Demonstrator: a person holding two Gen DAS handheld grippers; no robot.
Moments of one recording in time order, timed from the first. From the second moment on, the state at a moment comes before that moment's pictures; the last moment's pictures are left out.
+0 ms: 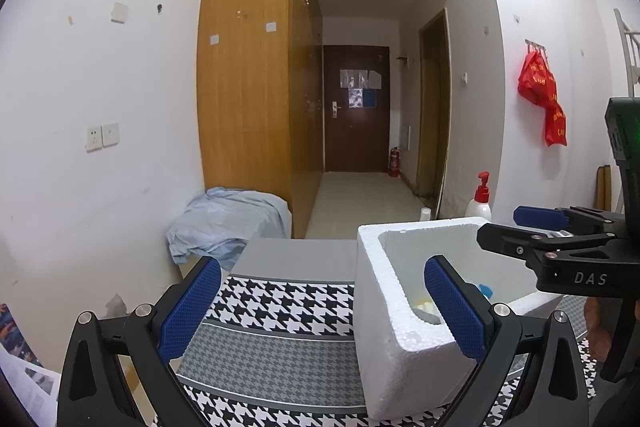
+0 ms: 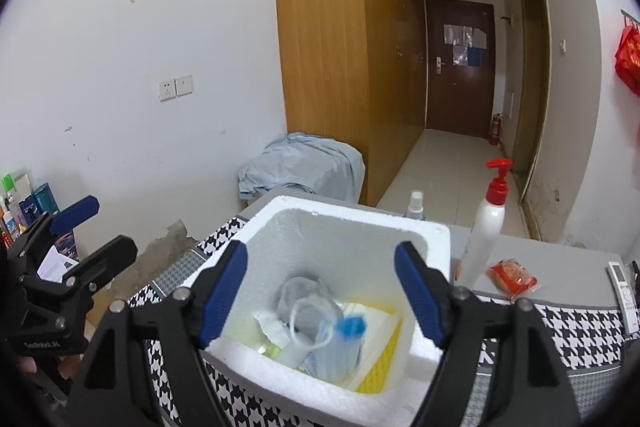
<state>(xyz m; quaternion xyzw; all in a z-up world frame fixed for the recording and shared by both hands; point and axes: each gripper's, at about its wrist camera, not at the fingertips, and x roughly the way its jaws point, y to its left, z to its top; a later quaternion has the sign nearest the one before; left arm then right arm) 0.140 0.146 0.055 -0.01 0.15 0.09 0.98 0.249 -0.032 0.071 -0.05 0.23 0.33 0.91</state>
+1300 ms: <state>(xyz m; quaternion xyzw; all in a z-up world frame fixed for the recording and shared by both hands) 0.099 0.020 0.079 0.02 0.13 0.06 0.99 0.169 -0.186 0.096 0.01 0.15 0.26 0.95</state>
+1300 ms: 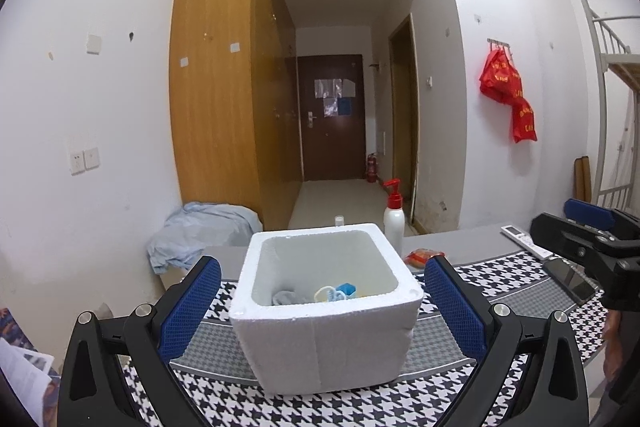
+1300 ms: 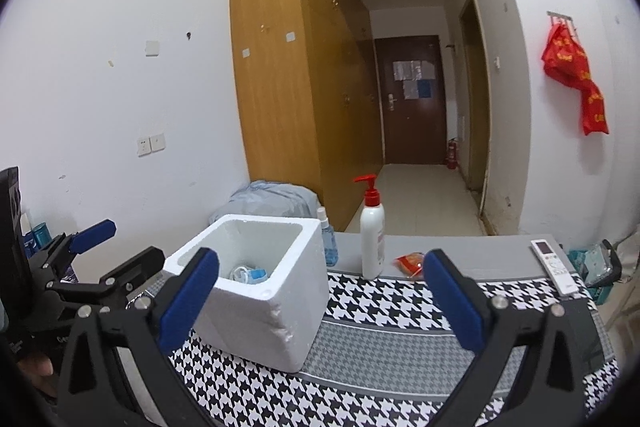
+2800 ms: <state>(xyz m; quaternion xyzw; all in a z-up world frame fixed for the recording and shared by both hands) 0.003 0.002 0.016 -0.01 0.08 0.05 0.99 0.065 -0.212 0.021 0.02 0.13 0.22 0.97</state>
